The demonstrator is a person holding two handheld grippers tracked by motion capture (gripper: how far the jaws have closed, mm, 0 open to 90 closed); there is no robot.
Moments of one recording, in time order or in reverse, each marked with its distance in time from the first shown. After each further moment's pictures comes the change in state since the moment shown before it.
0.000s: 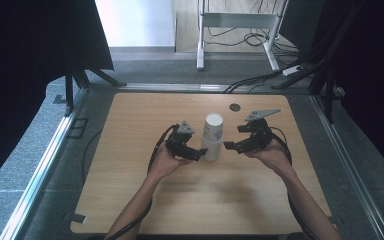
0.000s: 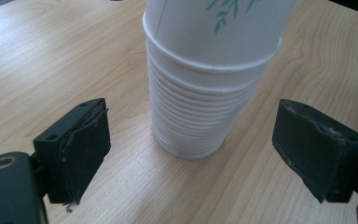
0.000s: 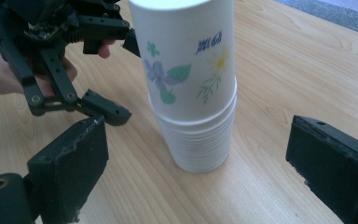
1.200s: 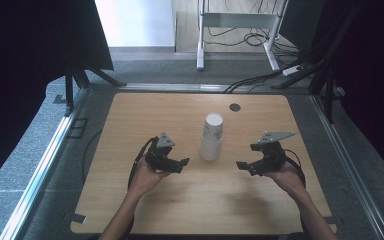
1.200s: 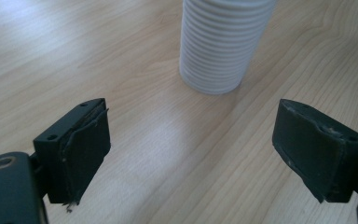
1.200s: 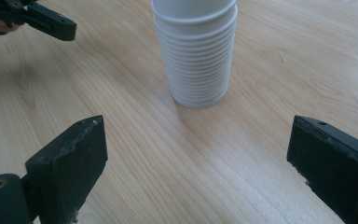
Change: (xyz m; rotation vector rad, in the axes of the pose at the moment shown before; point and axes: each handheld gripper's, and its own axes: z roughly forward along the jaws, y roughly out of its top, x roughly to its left) left arm -0.006 -0.046 -0.053 0.006 0.100 -0.049; right arm 0.012 -0.064 -0.026 0.014 -0.038 0.001
